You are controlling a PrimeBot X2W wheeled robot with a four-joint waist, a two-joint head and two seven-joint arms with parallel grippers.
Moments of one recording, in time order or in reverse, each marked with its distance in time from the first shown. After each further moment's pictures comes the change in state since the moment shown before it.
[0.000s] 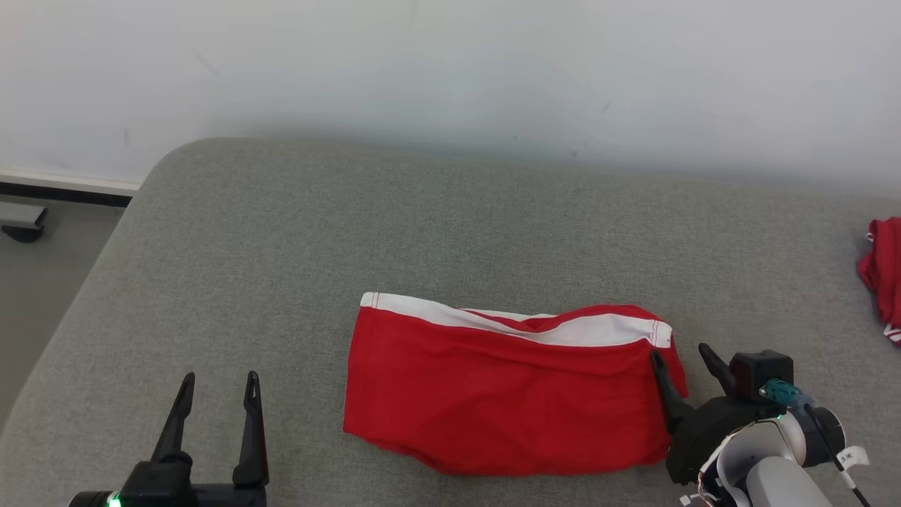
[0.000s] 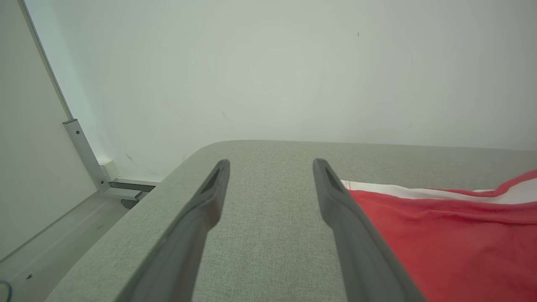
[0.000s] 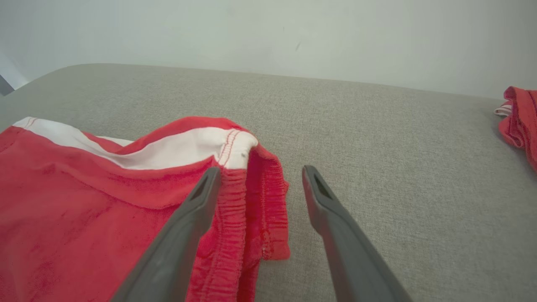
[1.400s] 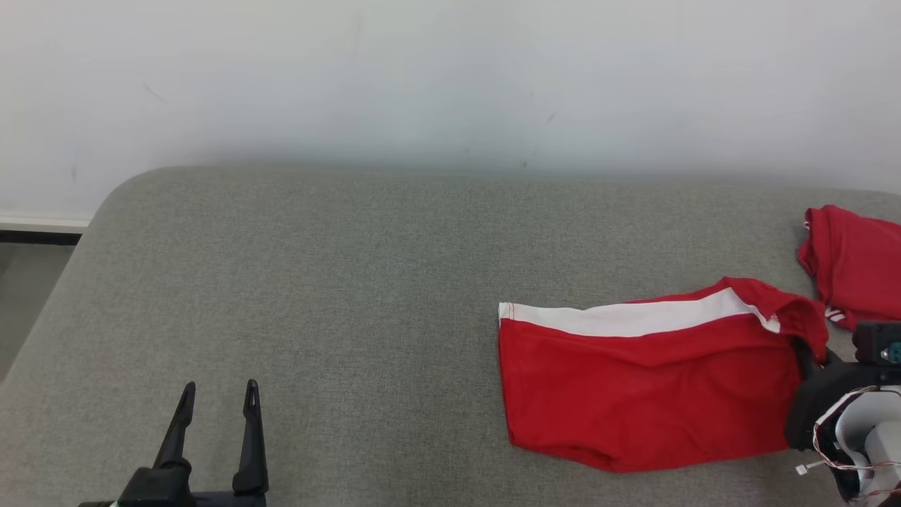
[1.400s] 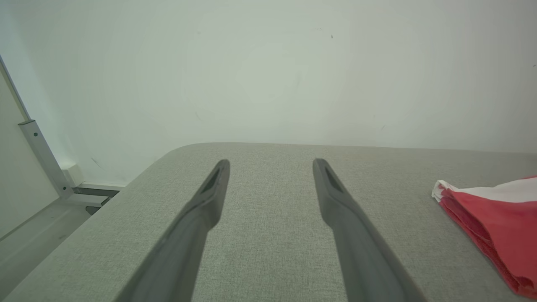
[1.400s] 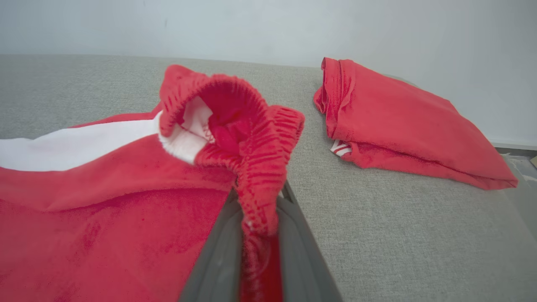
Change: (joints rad) left arm 0.003 -0.069 0.072 0.032 0.048 -0.066 0.000; right arm -0.215 -0.285 0.132 0.413 0.234 0.000 -0.063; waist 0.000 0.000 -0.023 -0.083
